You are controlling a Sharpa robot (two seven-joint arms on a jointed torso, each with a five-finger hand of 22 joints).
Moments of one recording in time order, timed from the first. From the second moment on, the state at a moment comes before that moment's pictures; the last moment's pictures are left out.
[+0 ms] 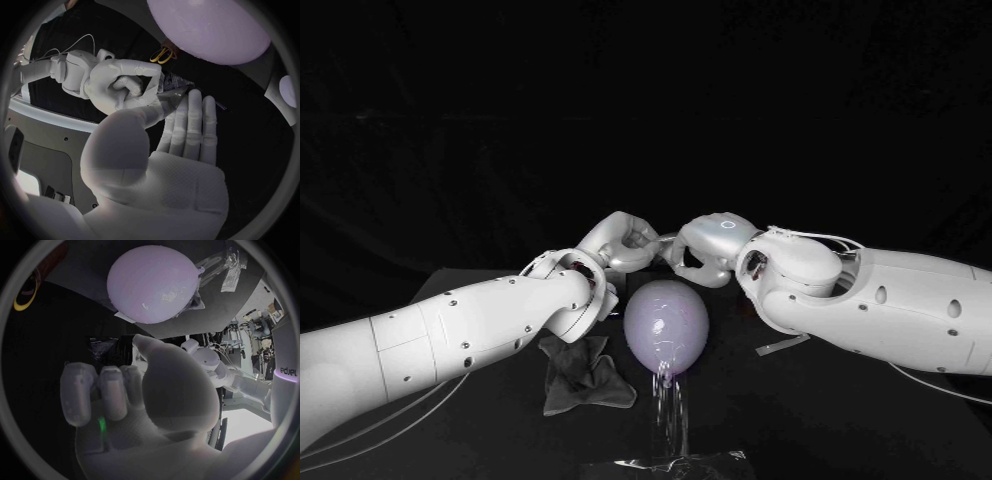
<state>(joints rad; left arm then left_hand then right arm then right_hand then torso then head) 1.26 -0.56 -0.08 1.36 -0.88 -0.58 0.05 1.20 -0.11 0.89 0.03 0.04 0.95 0.13 0.55 0.32 1.22 0.08 0.27 0.07 1.05 0.05 0.65 0.40 0.17 0.71 0.19 0.91 0.47 1.41 -0.74 -0.18 1.62 -1.71 -0.25 -0.36 1.36 -0.19 0.44 0.18 0.15 1.01 0.14 0.17 0.28 1.47 0.05 1.53 1.31 1.47 -0.01 1.57 1.31 0.03 1.47 0.10 1.46 1.31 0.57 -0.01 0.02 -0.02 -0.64</state>
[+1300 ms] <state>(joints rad) 1.27 -0.56 -0.08 1.36 -0.89 -0.58 0.07 1.20 -0.11 0.89 0.03 0.04 0.94 0.13 0.55 0.32 1.22 0.08 0.27 0.07 1.05 0.05 0.65 0.40 0.17 0.71 0.19 0.91 0.47 1.42 -0.74 -0.18 1.63 -1.70 -0.42 -0.36 1.29 -0.12 0.62 0.11 0.06 1.03 0.12 0.23 0.36 1.46 0.03 1.54 1.31 1.47 -0.03 1.57 1.31 0.03 1.47 0.08 1.48 1.31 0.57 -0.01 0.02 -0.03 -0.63</state>
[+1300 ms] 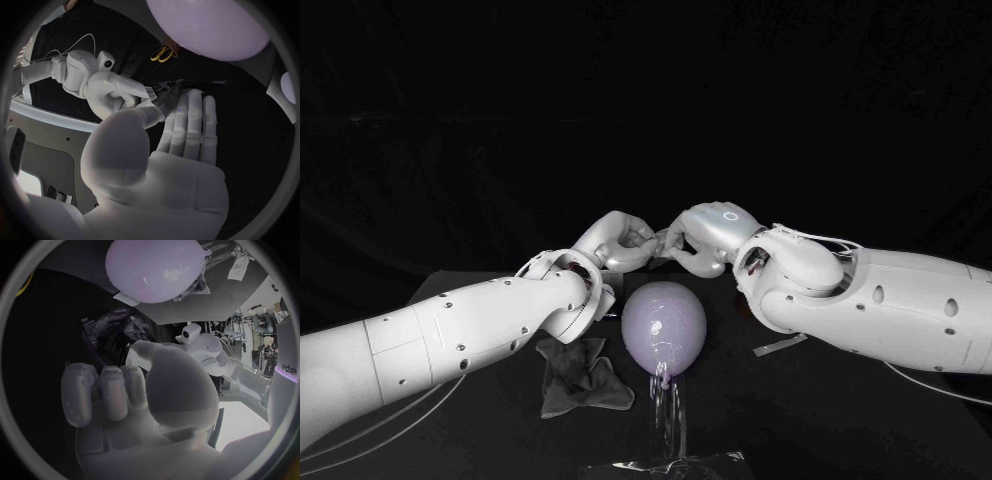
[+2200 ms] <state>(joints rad) 1.26 -0.56 -0.08 1.36 -0.89 -0.58 0.07 1.20 -0.11 0.89 0.03 0.04 0.94 0.13 0.55 0.32 1.21 0.08 0.27 0.07 1.05 0.05 0.65 0.40 0.17 0.71 0.19 0.91 0.47 1.42 -0.71 -0.18 1.59 -1.74 -0.34 -0.42 1.29 -0.24 0.54 0.08 0.05 0.93 0.15 0.13 0.33 1.47 0.06 1.48 1.31 1.47 0.00 1.57 1.31 0.03 1.46 0.10 1.44 1.31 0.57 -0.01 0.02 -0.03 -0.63</state>
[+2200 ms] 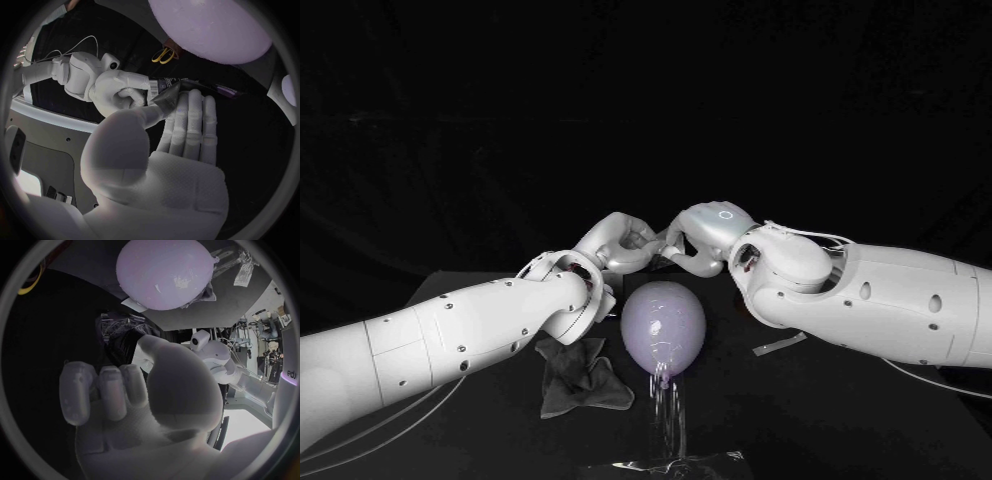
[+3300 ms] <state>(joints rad) 1.26 -0.57 -0.09 1.38 -0.72 -0.58 0.13 1.20 -0.11 0.86 0.06 0.04 0.94 0.13 0.57 0.32 1.21 0.09 0.25 0.07 1.04 0.05 0.63 0.40 0.16 0.65 0.22 0.86 0.44 1.42 -0.72 -0.17 1.62 -1.74 -0.24 -0.42 1.31 -0.22 0.39 0.14 0.05 0.96 0.14 0.13 0.31 1.46 0.07 1.48 1.31 1.46 0.00 1.57 1.31 0.03 1.47 0.11 1.43 1.31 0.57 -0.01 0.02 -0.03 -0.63</state>
